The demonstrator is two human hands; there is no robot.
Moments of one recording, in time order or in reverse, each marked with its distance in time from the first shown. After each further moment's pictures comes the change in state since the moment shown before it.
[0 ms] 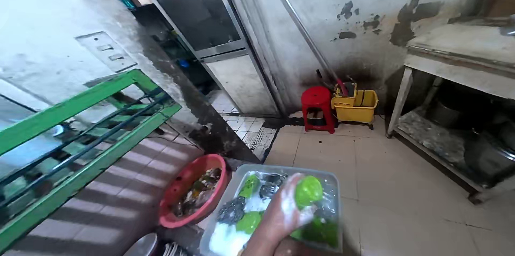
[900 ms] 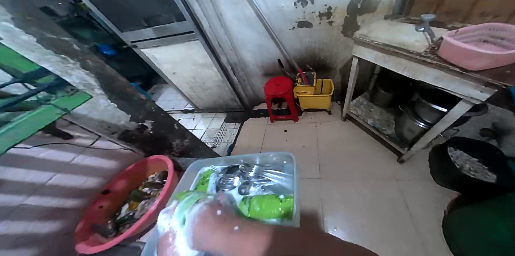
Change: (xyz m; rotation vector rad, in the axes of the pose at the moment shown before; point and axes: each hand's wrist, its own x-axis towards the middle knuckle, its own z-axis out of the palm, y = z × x) left_hand -0.067 -0.066 -0.017 -1.369 0.718 -0.225; right_hand 0.031 -0.035 -0.030 0.005 0.333 -0.280
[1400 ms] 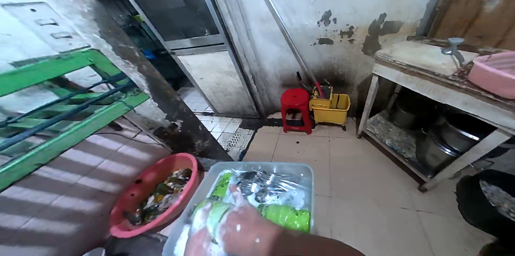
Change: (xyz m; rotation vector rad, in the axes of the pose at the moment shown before) left_hand -0.011 0.000 0.010 -0.023 0.140 -0.034; right_hand -0.001 0.035 0.018 -0.476 -0.039 -0.346
